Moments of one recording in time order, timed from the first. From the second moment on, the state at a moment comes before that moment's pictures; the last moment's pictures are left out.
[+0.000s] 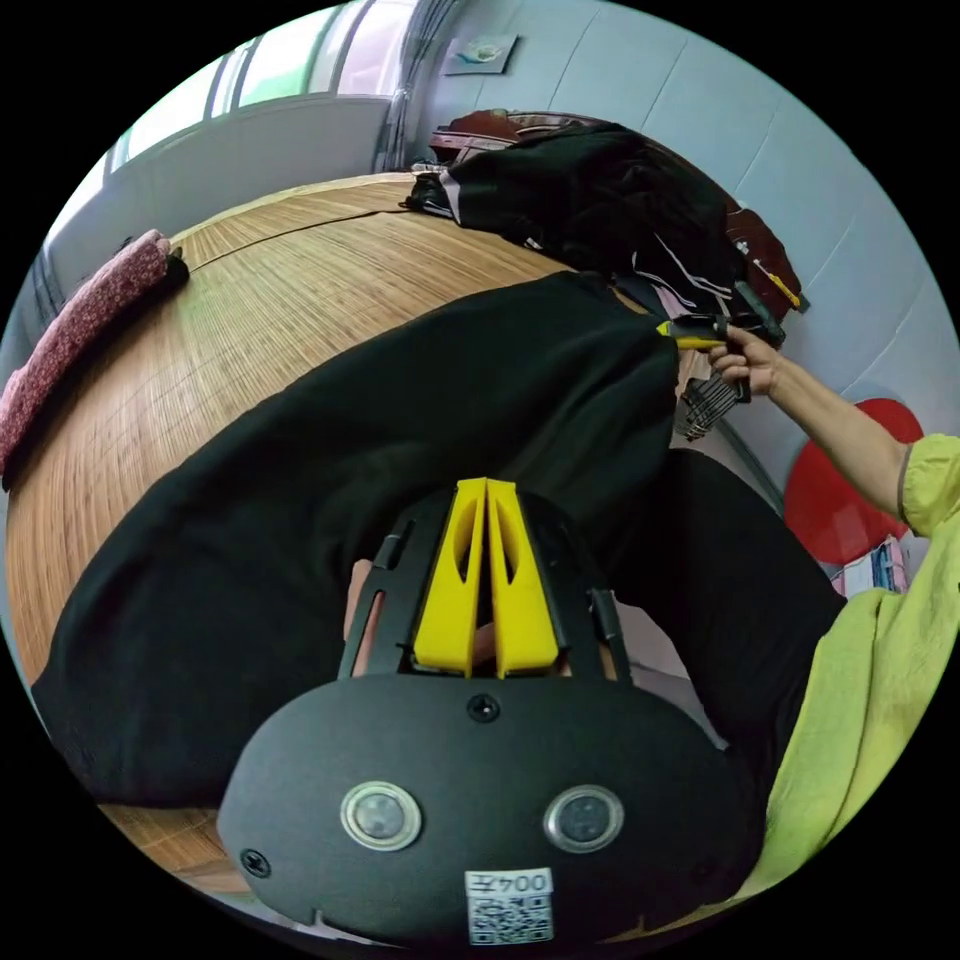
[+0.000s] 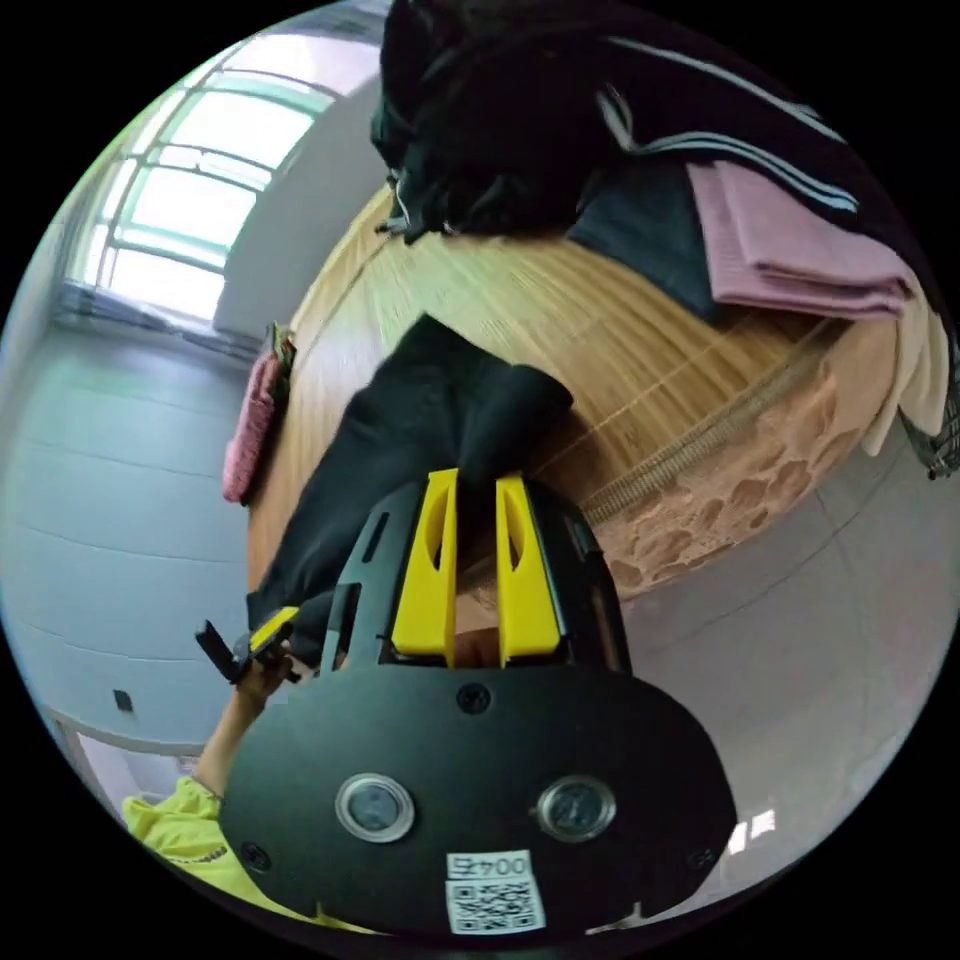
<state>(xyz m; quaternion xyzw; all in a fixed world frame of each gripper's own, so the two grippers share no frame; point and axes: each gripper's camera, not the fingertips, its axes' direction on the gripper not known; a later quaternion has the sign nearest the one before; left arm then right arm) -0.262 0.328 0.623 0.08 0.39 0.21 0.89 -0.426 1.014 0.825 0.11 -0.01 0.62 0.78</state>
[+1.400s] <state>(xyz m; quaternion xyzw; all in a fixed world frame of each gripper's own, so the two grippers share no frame) -0.338 0.372 0.577 0.07 0.46 -0.03 0.89 -0.616 0.770 0.968 -0.07 0.18 0.37 0.91</state>
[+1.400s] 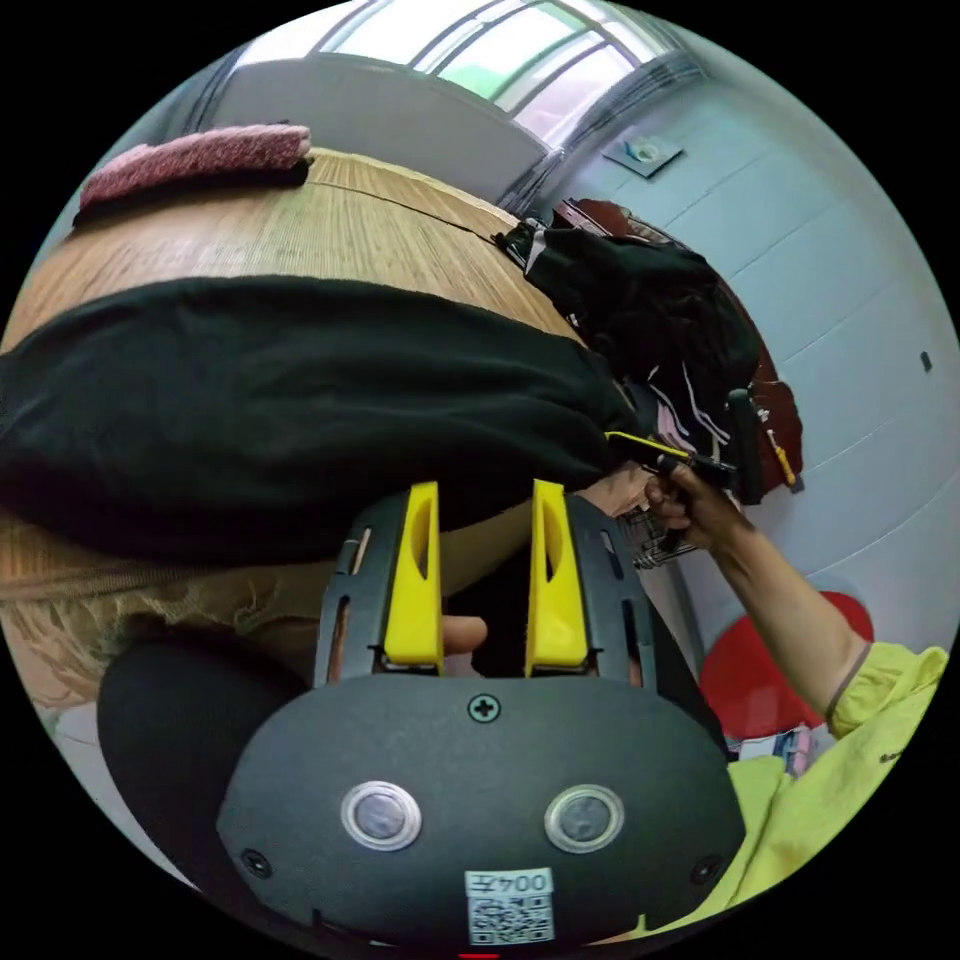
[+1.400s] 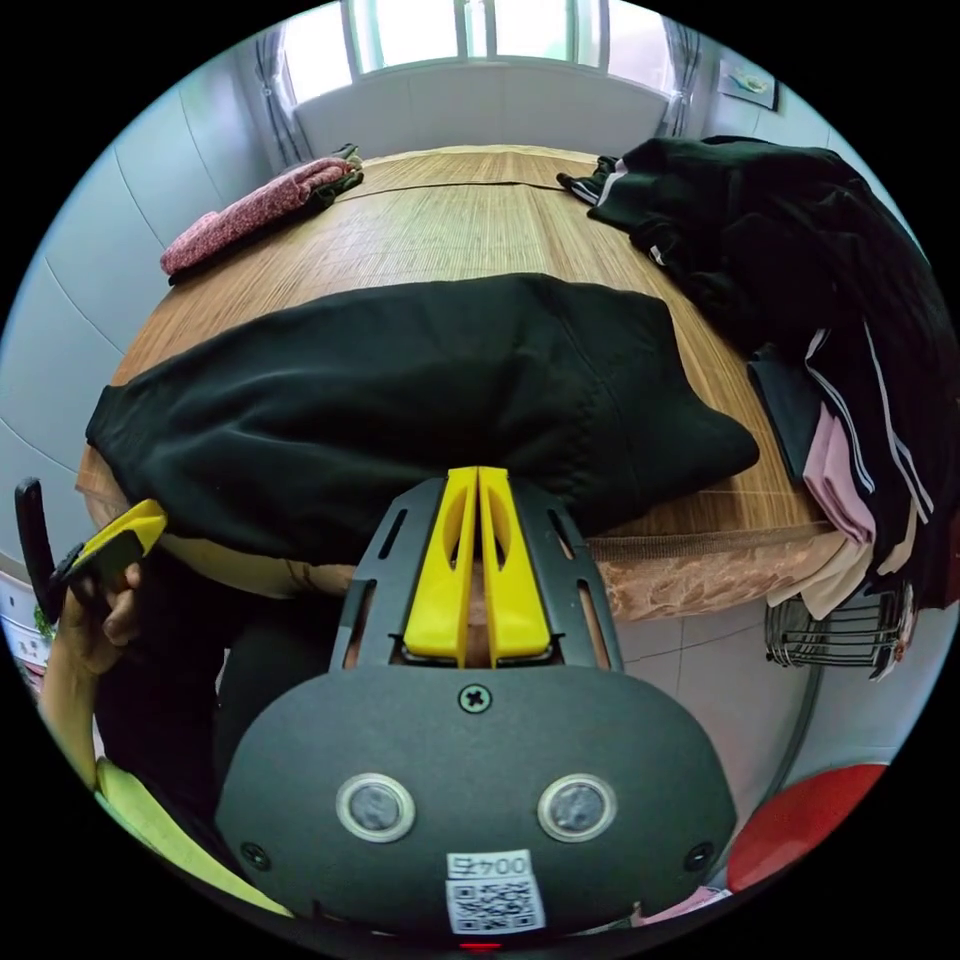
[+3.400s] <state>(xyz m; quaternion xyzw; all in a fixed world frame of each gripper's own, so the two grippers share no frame) -0.741 0.363 0.533 0.32 0.36 -0.24 0.84 -0.663 0.837 0.966 0.20 -0.18 0.44 0.86</state>
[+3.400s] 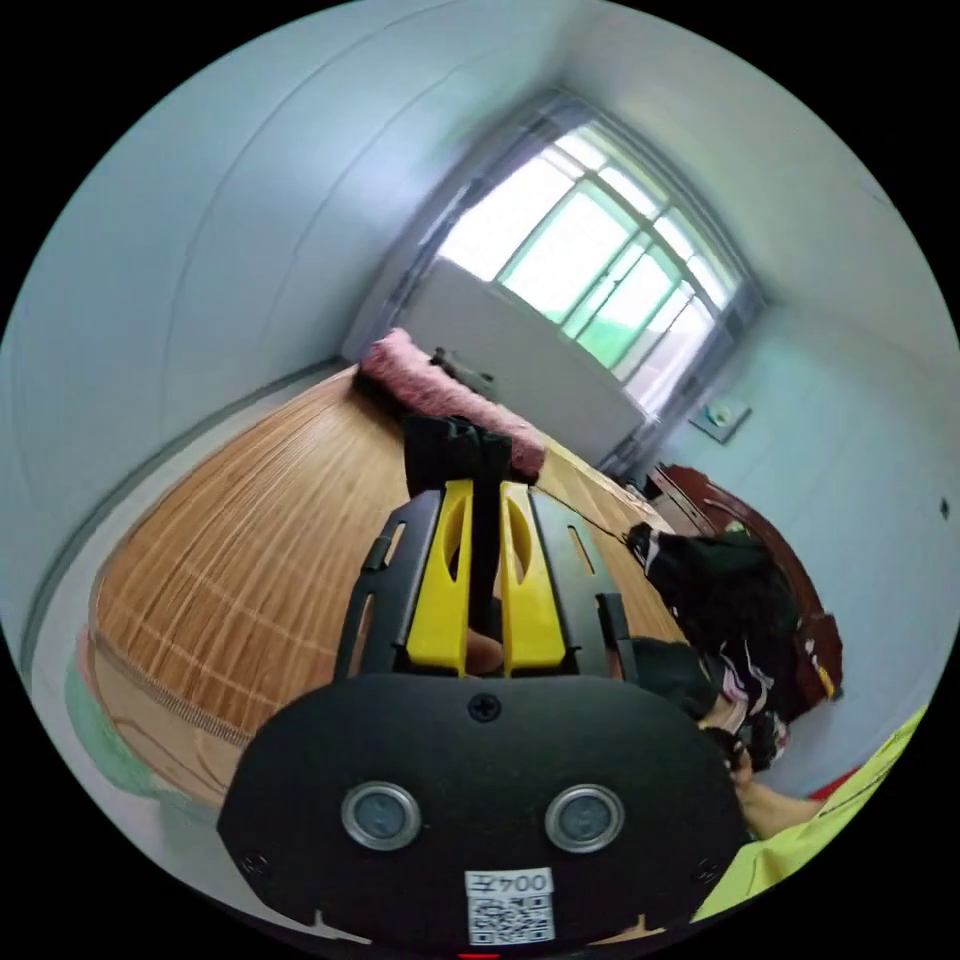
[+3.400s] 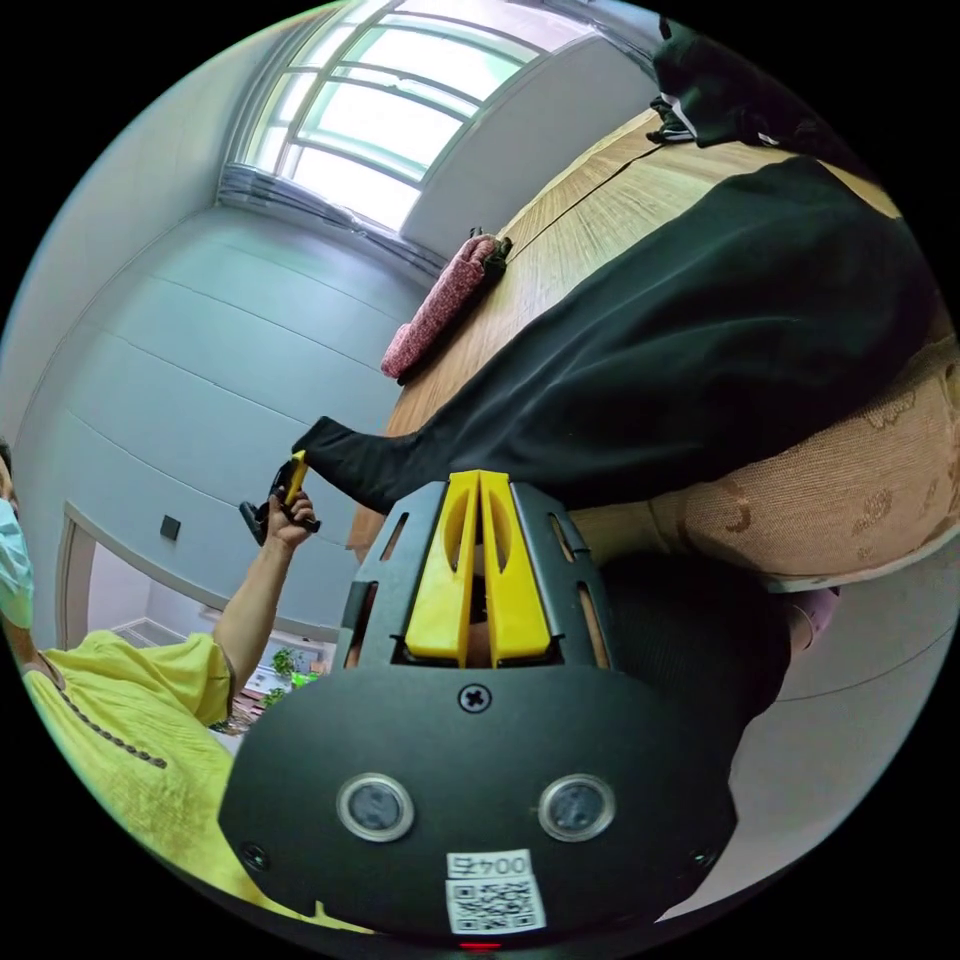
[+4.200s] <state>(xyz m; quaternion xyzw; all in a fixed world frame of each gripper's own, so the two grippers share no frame) -0.083 0.379 0.396 0.24 0.07 0.30 0.92 -0.638 0.903 0.920 0.26 -0.15 0.48 0.83</state>
